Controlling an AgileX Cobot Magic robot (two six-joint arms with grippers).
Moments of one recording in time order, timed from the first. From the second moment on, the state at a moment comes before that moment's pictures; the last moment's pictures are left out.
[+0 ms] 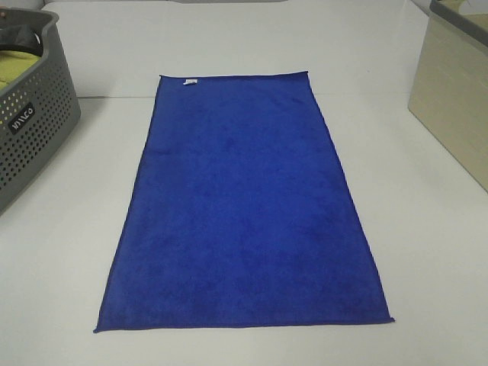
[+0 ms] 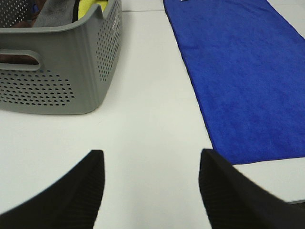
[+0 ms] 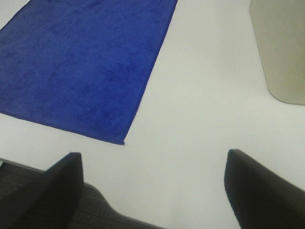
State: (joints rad) left arm -0.04 -0.01 -0.52 -0.09 1.08 0.03; right arm 0.00 0.00 -0.46 0.22 1.12 -0.22
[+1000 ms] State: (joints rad) left arm -0.04 -0.01 -0.52 -0.09 1.08 0.03; right arm 0.00 0.00 -0.46 0.22 1.12 -0.22
